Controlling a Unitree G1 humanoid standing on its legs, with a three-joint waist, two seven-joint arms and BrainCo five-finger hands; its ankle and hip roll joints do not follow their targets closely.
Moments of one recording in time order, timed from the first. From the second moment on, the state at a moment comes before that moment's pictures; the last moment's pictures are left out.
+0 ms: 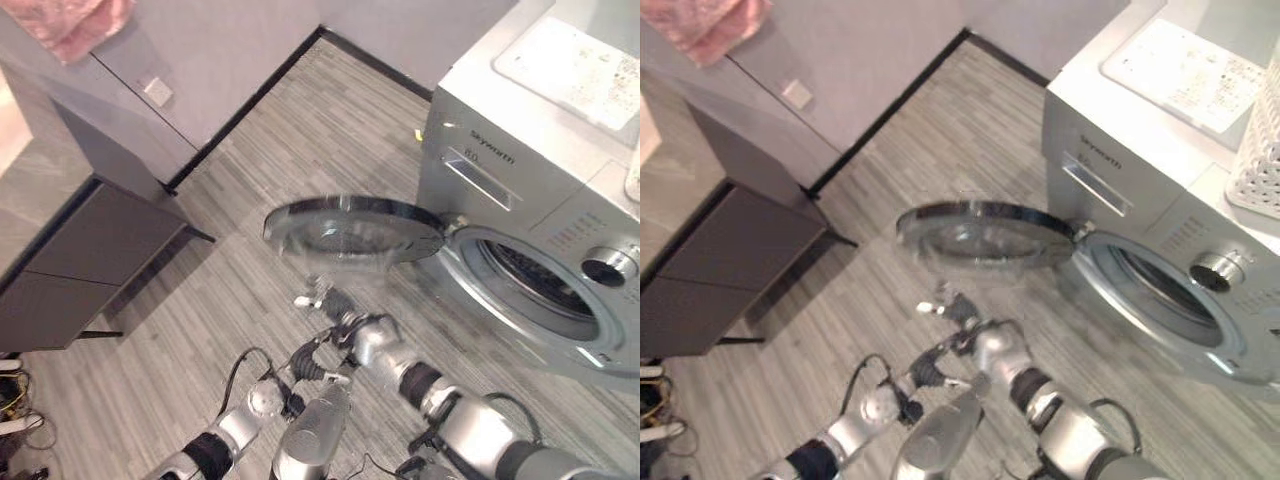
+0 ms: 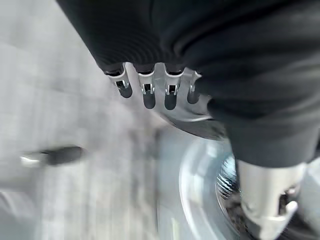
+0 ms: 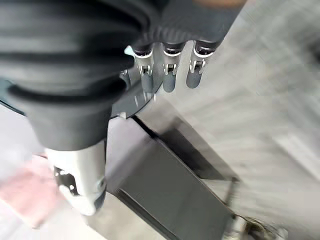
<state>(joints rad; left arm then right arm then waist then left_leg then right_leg) -0.30 0.38 -0.83 0.50 -0.15 -0.11 -0.09 -0.48 -0.11 0.81 0.83 0.70 -0.14 0.07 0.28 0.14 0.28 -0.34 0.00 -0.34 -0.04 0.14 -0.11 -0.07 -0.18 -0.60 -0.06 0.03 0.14</state>
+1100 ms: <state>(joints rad) -0.57 0.43 -0.47 1.23 0.23 -0.06 0.15 -0.05 -0.39 0.25 1.05 0.47 -0.12 0.14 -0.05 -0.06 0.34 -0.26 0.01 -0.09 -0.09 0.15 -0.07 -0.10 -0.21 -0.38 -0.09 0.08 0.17</state>
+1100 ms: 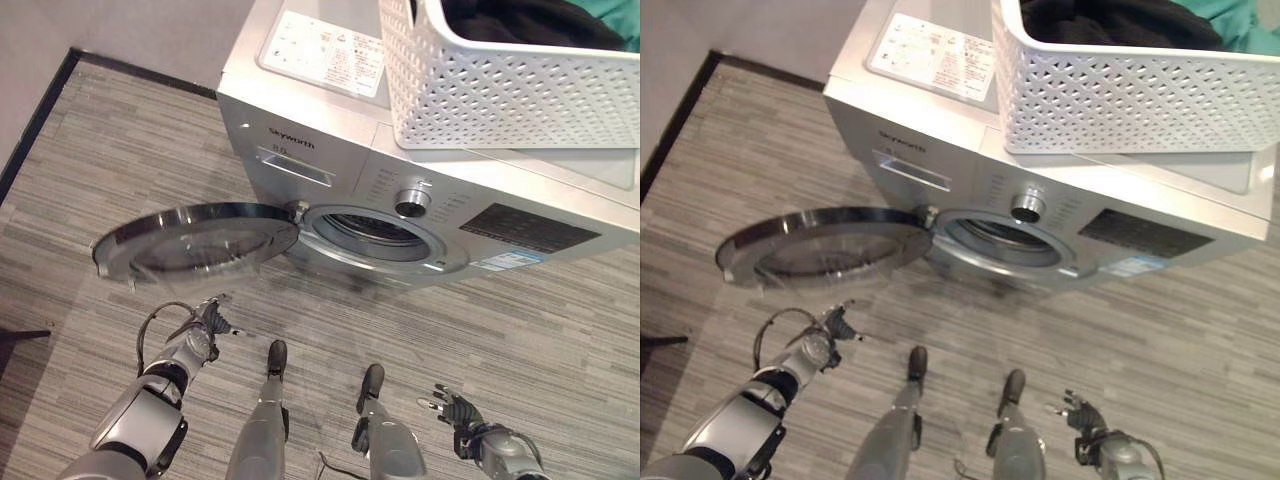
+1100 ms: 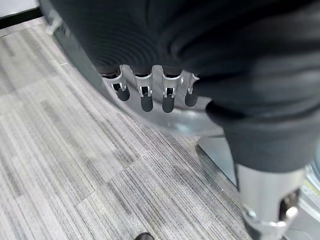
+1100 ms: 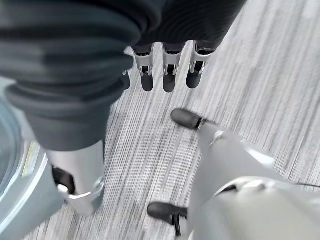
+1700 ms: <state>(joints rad) -0.21 0.39 -0.21 1.20 0.04 -0.09 0.16 0.06 -0.48 -0.16 0.68 0.54 -0.15 -0.02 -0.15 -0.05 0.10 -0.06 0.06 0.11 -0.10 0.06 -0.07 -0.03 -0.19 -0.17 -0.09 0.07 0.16</state>
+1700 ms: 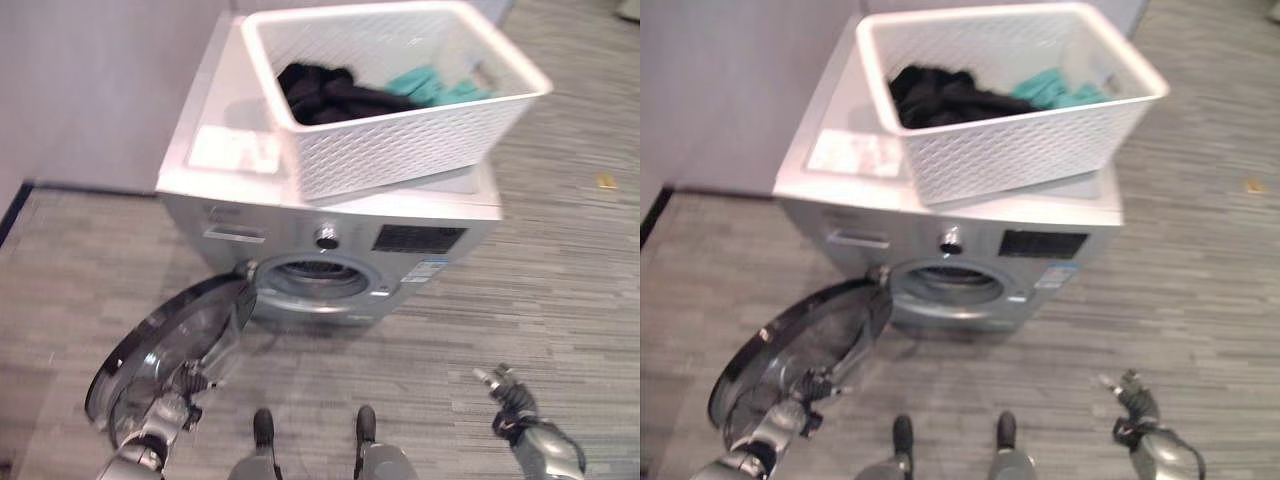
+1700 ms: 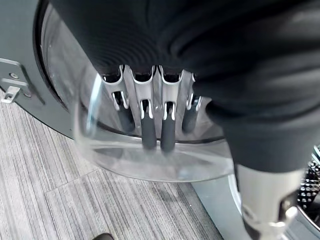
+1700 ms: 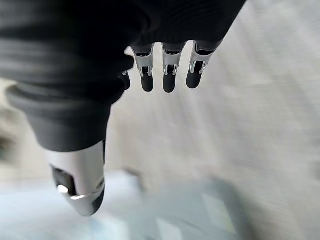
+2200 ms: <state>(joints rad) -0.12 0.38 -0.12 1.24 0.00 -0.10 0.18 -0.22 -0.73 -0.29 0.03 0.37 -0.33 -0.35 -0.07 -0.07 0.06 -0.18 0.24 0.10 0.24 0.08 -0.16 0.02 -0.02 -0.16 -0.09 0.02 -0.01</state>
